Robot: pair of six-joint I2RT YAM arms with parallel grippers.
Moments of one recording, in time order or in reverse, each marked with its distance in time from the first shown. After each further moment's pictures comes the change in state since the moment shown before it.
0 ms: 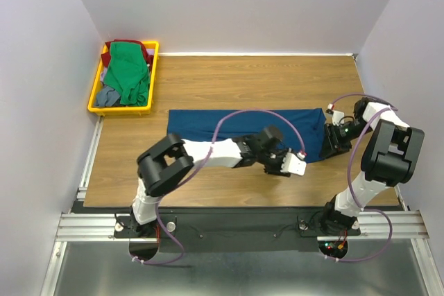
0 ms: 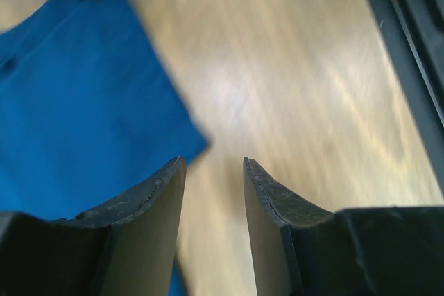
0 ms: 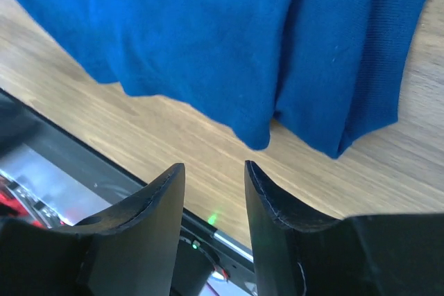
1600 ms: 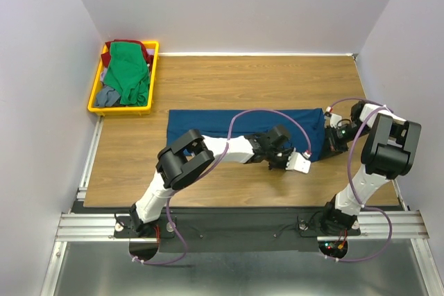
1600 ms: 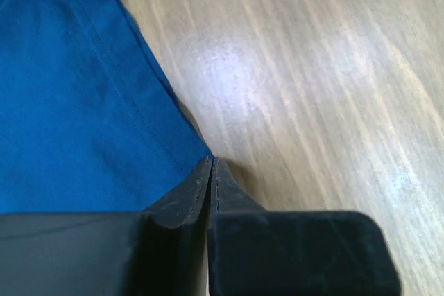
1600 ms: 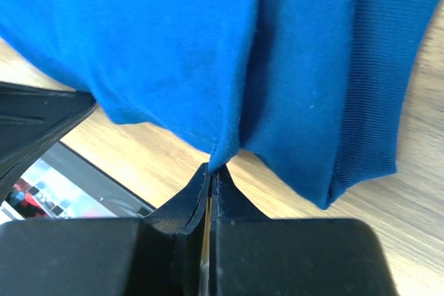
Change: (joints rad) left arm -0.010 0.241 0.173 -0.028 -0.016 0.058; right arm -0.001 0.084 -0.039 0.098 -0.025 0.054
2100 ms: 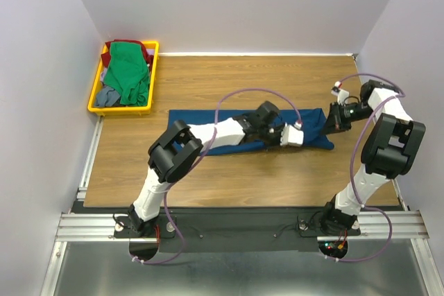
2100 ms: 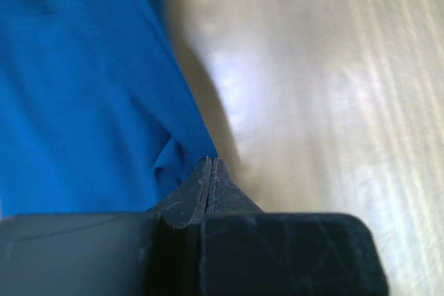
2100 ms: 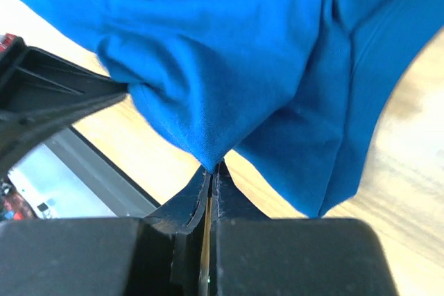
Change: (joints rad) left arm 0.122 -0.022 0.072 -0.059 0.069 -0.071; right arm 0.000 -0.003 0.245 -0.119 -0.172 -0.019
